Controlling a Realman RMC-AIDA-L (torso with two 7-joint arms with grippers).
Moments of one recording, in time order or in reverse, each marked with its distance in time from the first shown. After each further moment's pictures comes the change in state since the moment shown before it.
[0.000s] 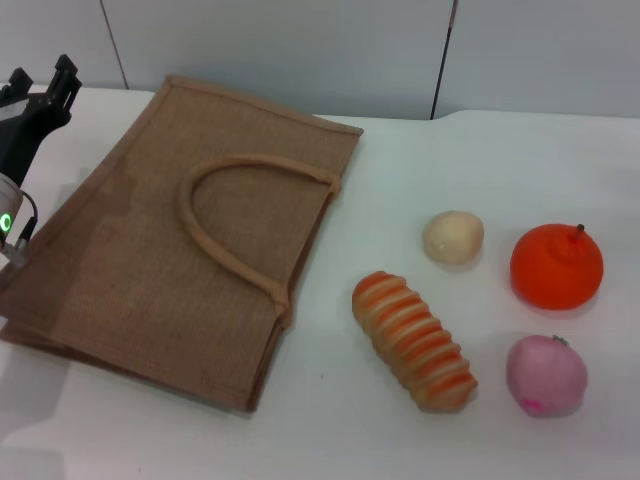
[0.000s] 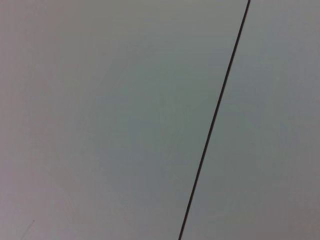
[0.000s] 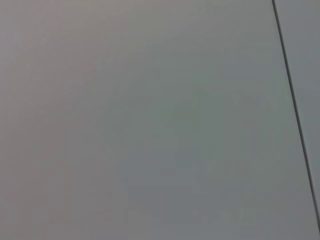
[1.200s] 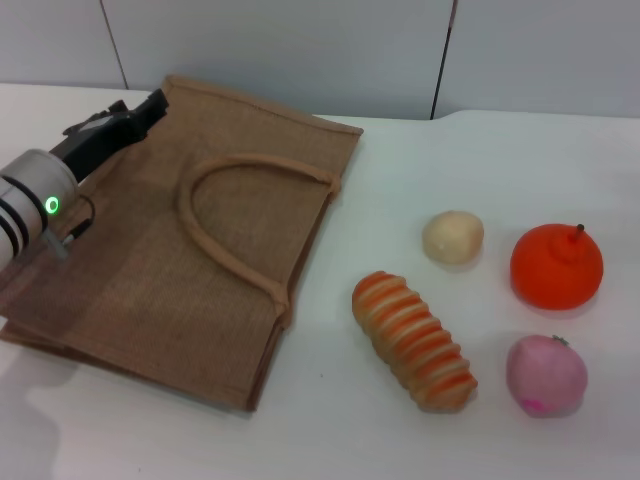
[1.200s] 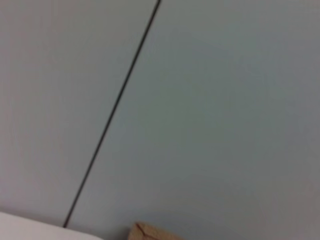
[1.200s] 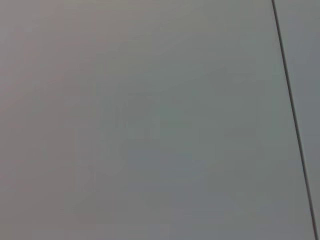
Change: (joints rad) left arm -0.066 0.029 0.002 0.104 0.475 0.232 -0.479; right arm 0.000 -0.002 0.000 0.000 -0.001 0.035 -0.001
